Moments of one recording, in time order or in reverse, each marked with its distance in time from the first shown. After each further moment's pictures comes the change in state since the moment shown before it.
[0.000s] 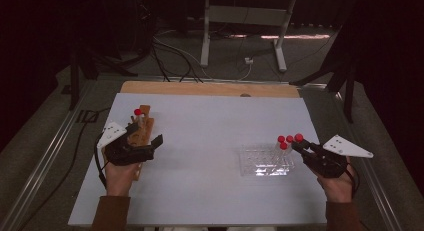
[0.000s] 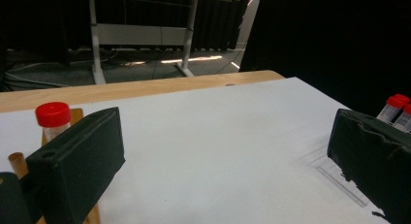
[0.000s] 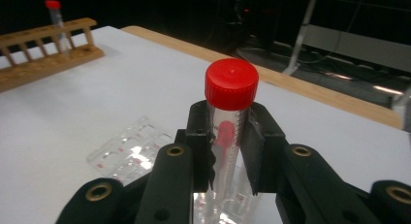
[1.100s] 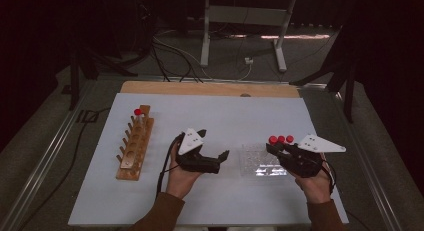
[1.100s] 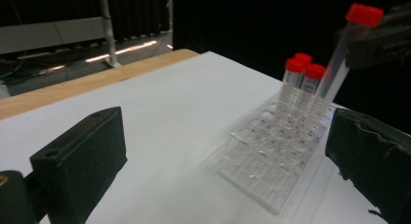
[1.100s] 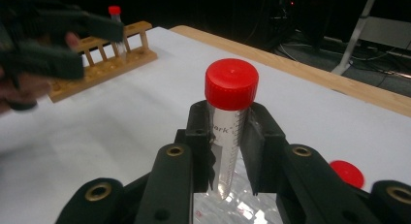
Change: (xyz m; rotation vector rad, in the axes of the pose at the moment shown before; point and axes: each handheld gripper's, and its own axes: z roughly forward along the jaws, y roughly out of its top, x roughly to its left) left arm -0.128 -0.016 0.099 0.085 -0.250 0.176; right arm 0.046 0.017 0.033 0.024 0.154 0.018
